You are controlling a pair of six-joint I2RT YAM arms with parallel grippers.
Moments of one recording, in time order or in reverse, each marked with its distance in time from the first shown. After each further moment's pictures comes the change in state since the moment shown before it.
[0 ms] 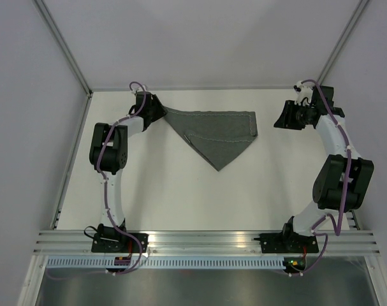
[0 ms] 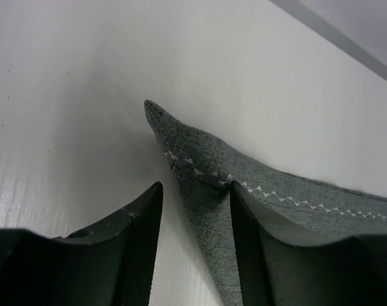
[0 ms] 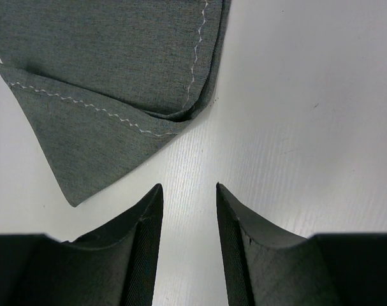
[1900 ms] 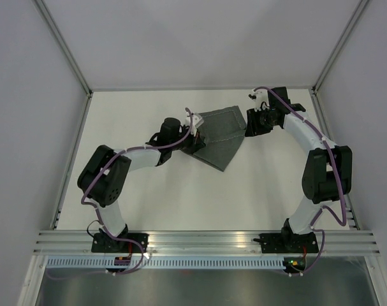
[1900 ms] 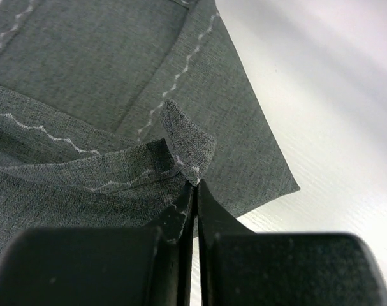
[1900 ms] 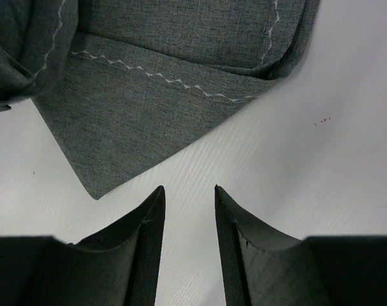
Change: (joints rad) left arm -0.370 -0.447 -0.558 0.249 0.423 0.563; right arm 0.327 0.092 0.029 -0.030 0.133 -0.079
